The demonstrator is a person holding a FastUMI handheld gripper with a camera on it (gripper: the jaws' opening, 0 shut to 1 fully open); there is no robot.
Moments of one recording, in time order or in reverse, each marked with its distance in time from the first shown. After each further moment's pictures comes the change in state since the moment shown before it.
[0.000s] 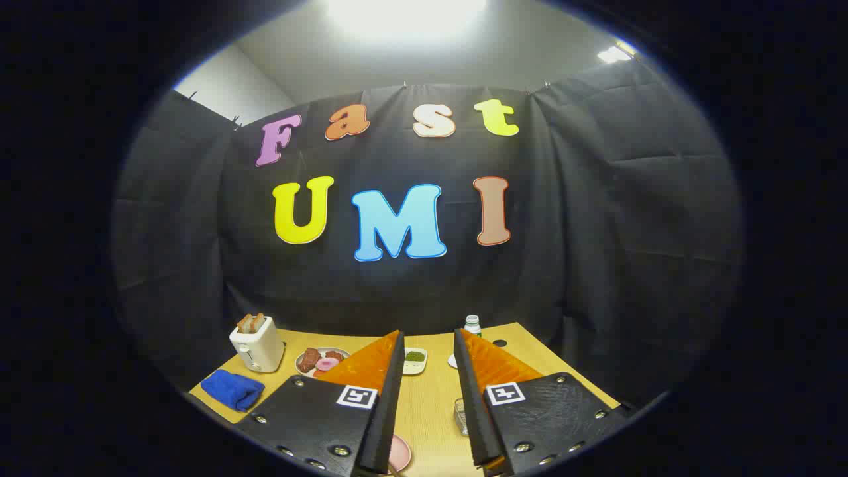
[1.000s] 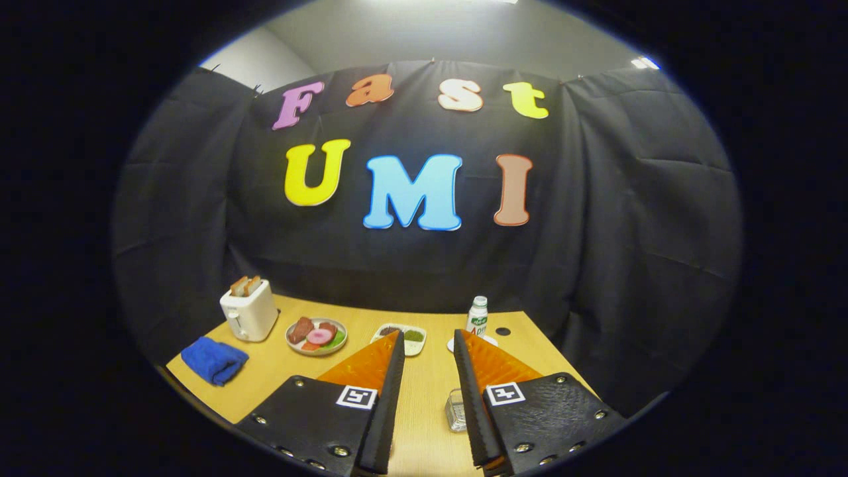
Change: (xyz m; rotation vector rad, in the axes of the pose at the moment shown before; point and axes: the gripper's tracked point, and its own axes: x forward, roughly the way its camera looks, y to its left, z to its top) arm 0.036 0.015 -0.076 -0.140 0.188 0.101
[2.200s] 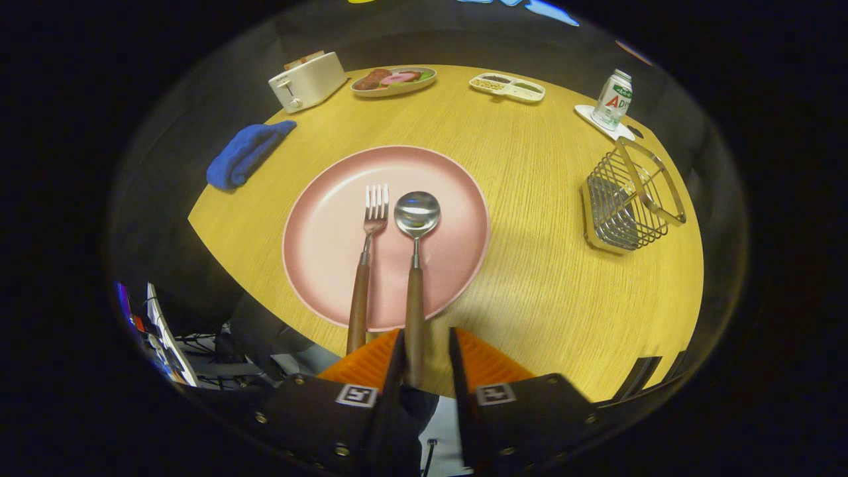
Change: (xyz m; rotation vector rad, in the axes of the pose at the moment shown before) arm -0.032 0.080 -0.298 -0.058 0.943 0.360
